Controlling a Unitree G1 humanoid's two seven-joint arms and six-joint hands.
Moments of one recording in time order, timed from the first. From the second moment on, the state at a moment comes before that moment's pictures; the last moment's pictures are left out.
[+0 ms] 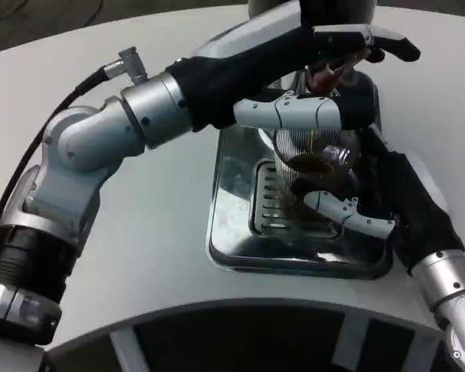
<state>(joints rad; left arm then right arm) -1.08 0.43 -0.18 0.58 0.09 -0.62 -0.66 -0.40 -0.21 -0.01 0.17 -0.13 -0.21 0.09</state>
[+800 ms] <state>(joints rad) -1.09 0.42 -0.18 0.58 0.09 -0.62 -0.66 -0.41 -0.20 0.01 0.17 -0.14 -0.20 0.06</state>
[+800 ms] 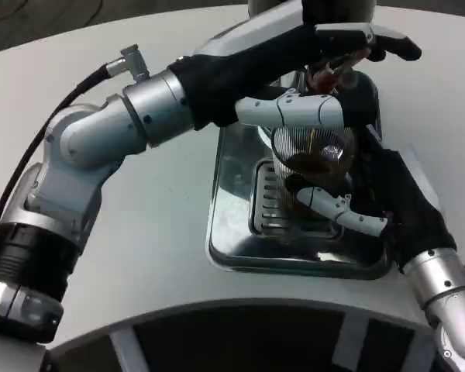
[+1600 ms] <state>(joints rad) -1.09 0.43 -0.18 0.57 0.09 -0.61 -0.66 -0.41 -0.11 0.05 0.19 -0.23 -0.22 -0.10</state>
